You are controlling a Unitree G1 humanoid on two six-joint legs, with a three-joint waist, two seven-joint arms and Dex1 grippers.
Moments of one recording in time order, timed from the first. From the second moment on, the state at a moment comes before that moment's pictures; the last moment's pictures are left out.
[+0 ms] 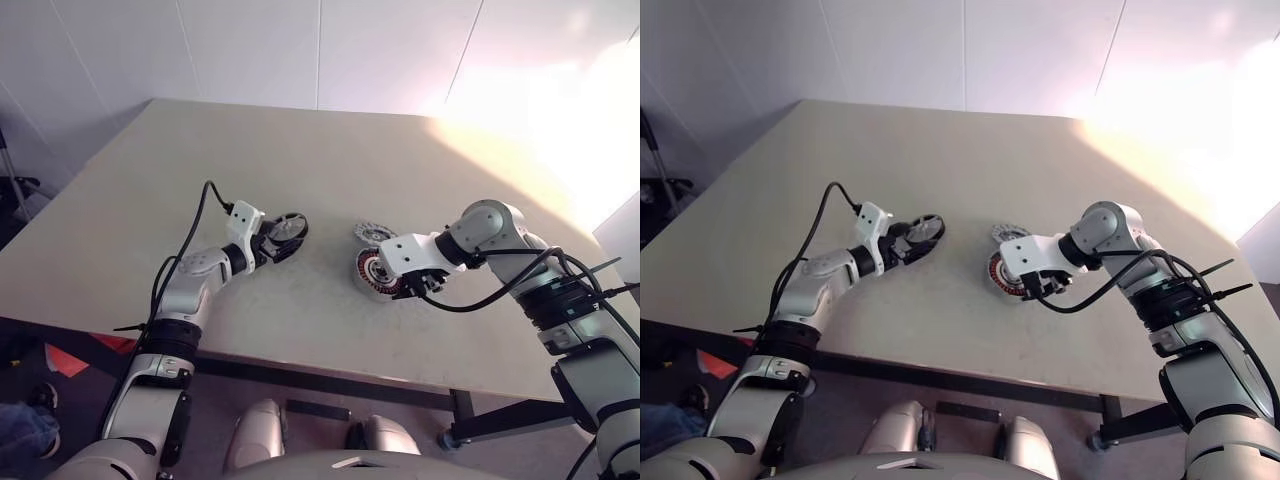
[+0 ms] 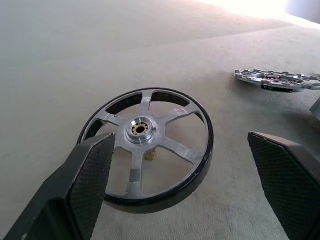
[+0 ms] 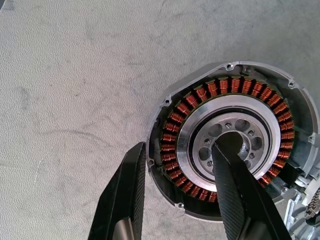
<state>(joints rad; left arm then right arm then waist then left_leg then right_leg) -0.50 0.26 0.00 0.40 -0.23 0.28 -0.71 -0.68 -0.71 0.41 0.25 -0.18 -0.01 1.54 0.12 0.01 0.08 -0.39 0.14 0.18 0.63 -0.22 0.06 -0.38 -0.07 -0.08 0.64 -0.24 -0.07</state>
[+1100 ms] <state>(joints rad) -0.53 0.27 -0.01 0.46 -0.21 0.26 -0.72 -0.45 -0.75 -0.08 0.29 0.17 0.34 1.06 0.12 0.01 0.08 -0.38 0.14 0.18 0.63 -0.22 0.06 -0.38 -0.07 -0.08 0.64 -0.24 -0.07</state>
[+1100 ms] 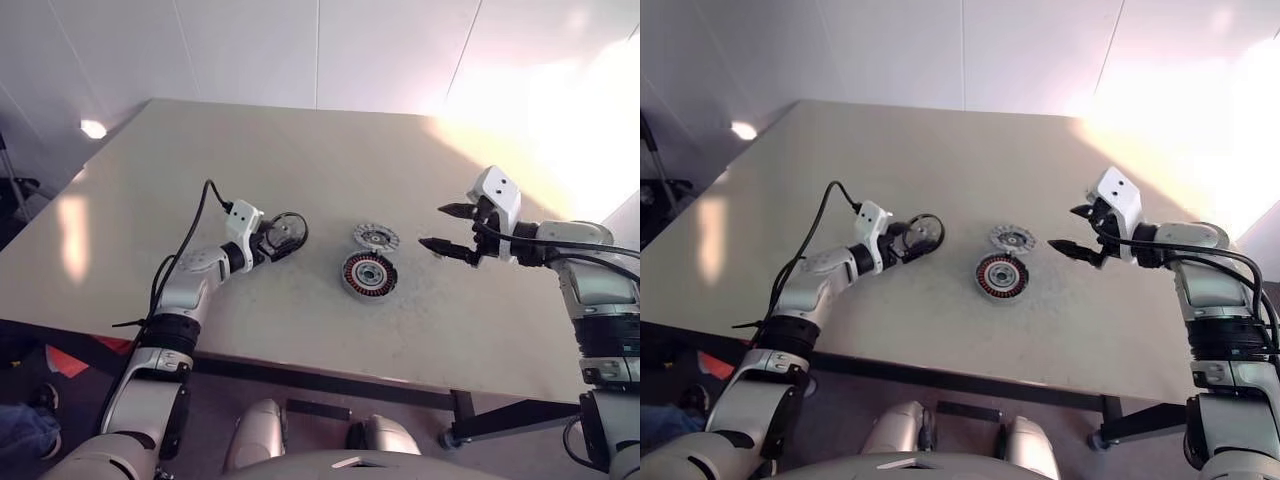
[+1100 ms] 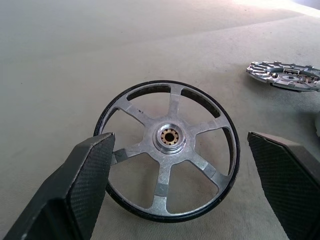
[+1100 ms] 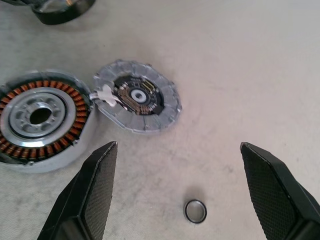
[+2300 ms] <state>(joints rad) -0.53 0.27 -0.01 0.46 -0.19 0.25 -0.72 -0.51 -0.69 -0.05 0.72 0.11 0.14 0.97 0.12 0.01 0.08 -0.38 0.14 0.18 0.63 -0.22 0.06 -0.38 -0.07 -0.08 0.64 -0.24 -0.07</state>
